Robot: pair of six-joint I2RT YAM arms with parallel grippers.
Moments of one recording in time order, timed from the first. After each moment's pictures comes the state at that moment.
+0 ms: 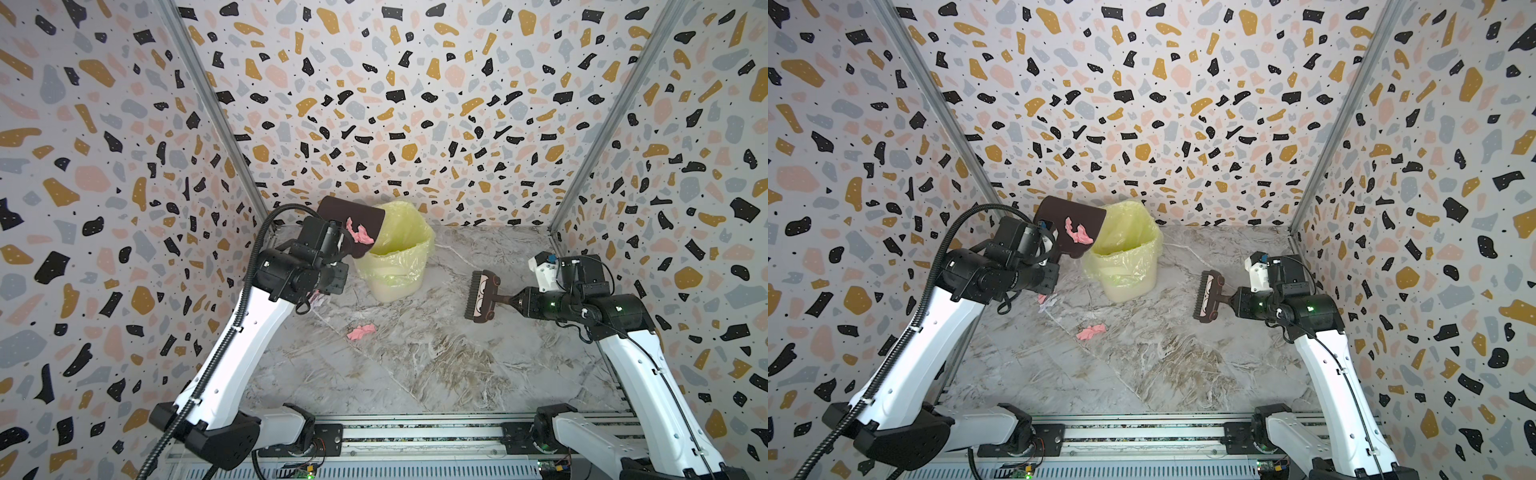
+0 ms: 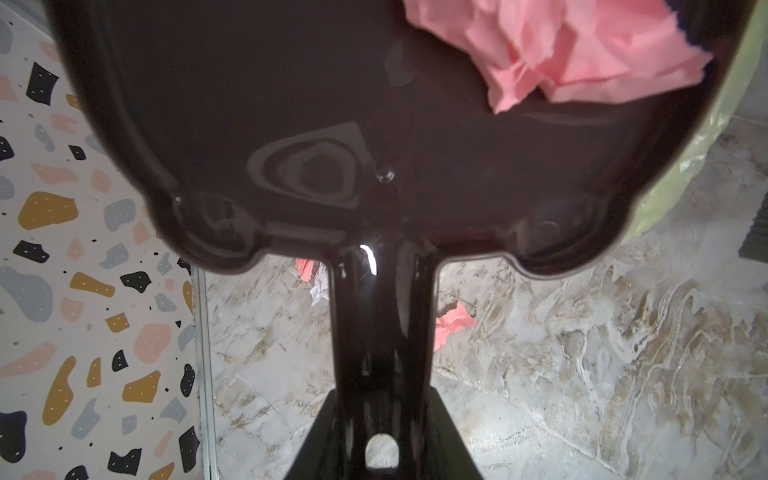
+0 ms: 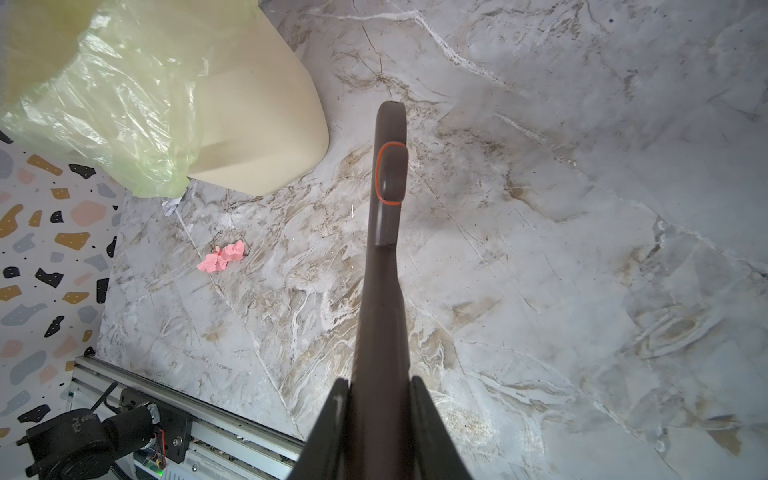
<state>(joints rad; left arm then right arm) -0.43 1.34 1.71 -1.29 -0.25 -0.09 0.14 1.01 1.24 -1.12 -0.33 0.23</state>
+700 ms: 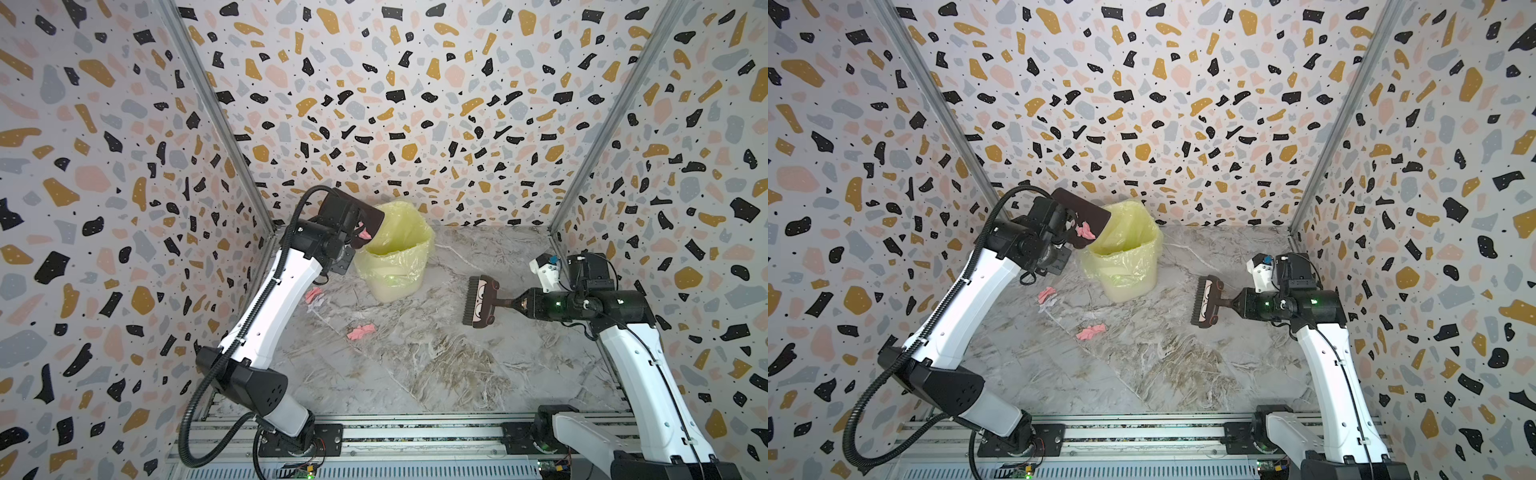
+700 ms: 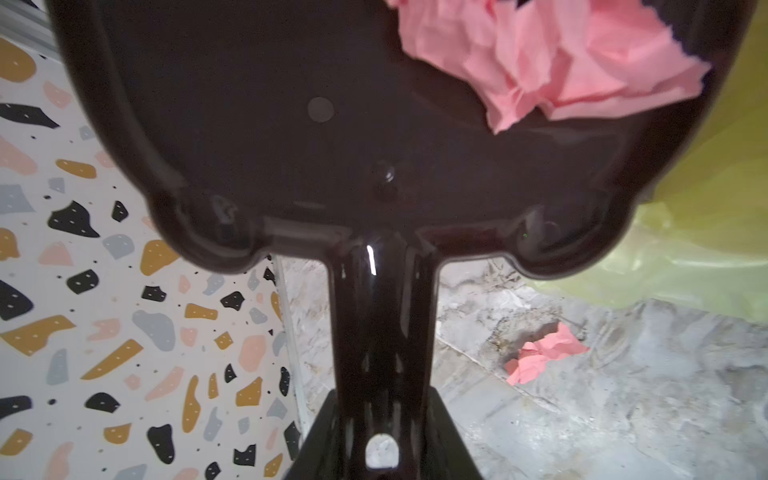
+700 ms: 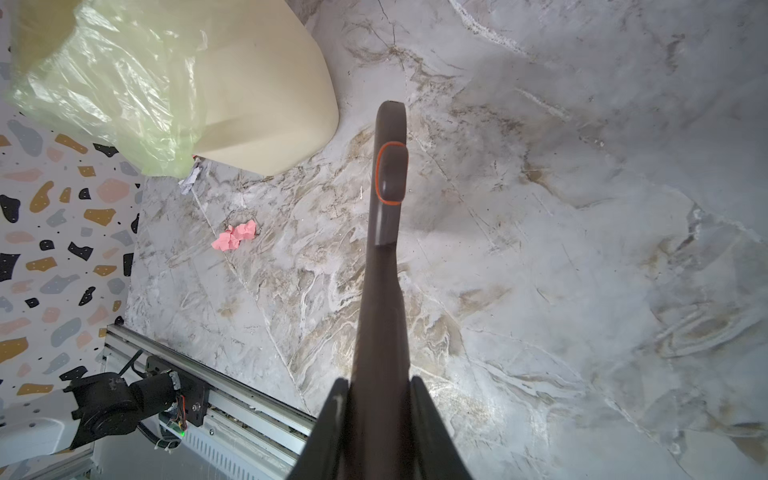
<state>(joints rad) -0.42 1.60 1.87 -1.32 -0.47 0.09 0.05 1.04 1.24 -1.17 -0.46 0.14</state>
